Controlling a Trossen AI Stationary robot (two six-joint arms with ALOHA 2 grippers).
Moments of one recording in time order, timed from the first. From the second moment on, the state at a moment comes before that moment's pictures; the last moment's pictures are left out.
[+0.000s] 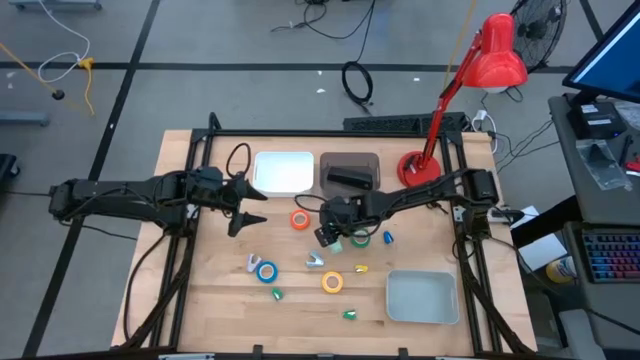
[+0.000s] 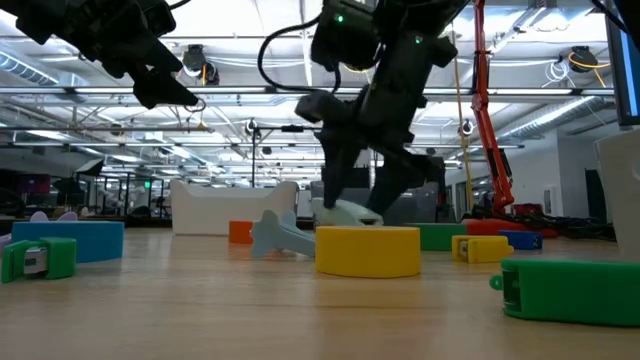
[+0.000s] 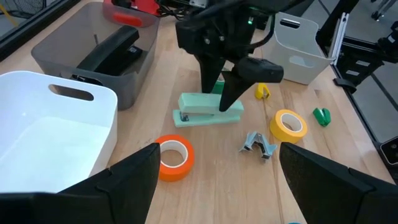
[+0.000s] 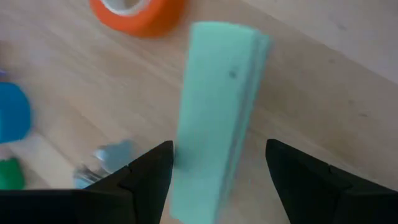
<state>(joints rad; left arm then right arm) 0.12 0.73 0.53 -0.26 0.16 -0.16 0.04 1.91 1.29 -0.51 0.00 1.08</state>
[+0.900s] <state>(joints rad) 0.12 0.73 0.53 -0.27 0.16 -0.15 0.04 1.91 1.29 -0.52 0.05 0.98</state>
